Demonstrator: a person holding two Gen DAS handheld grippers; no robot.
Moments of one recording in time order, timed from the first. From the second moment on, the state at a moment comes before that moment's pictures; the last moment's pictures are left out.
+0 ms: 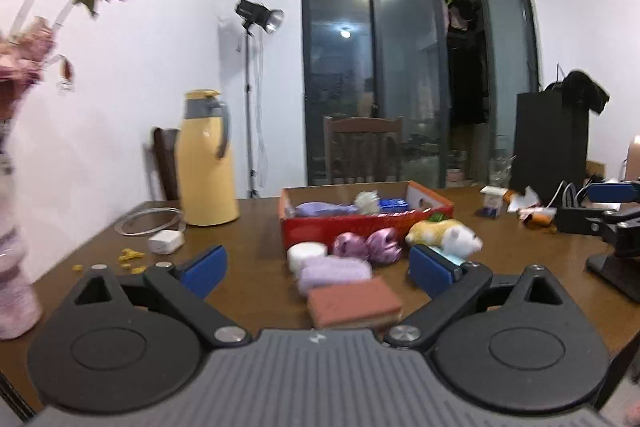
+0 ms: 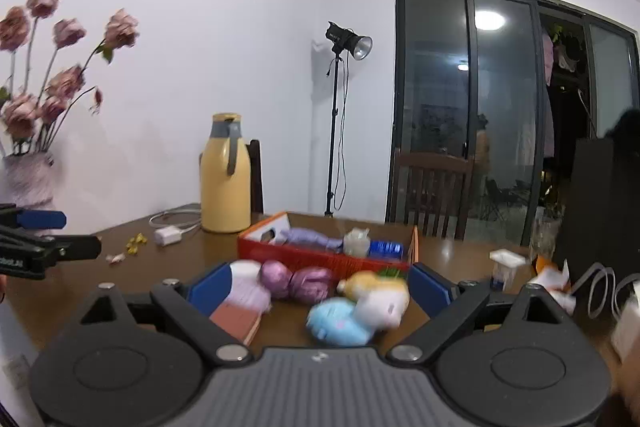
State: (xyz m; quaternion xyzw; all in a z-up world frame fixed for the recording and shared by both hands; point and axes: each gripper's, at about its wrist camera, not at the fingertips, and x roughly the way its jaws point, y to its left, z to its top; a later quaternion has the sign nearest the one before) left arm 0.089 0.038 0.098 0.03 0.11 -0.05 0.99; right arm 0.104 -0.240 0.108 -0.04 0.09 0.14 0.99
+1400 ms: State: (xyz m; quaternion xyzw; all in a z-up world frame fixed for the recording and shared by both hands) left arm 0.364 0.086 0.010 -0.14 0.31 -0.15 0.93; right arm 0.372 -0.149 0.006 0.15 0.30 0.21 0.92
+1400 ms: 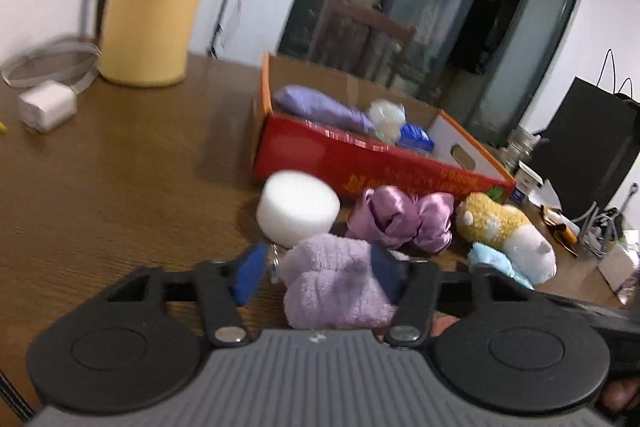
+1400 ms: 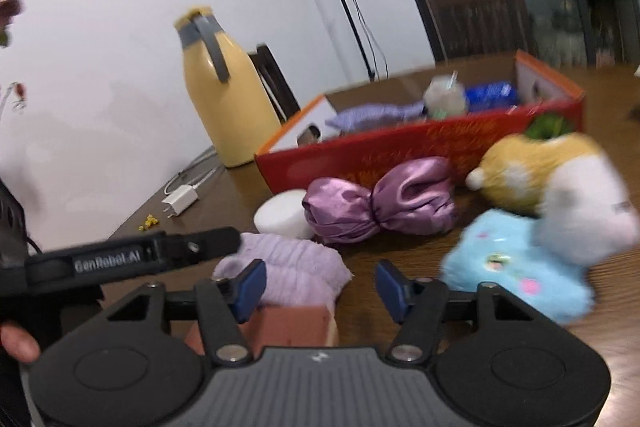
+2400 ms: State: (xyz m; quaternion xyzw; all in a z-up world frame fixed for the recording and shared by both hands) left arm 0.244 0.040 0.069 -0.17 0.26 -0.20 0.93; right arm 0.257 -0.186 0.070 0.12 0.21 0.26 0.94
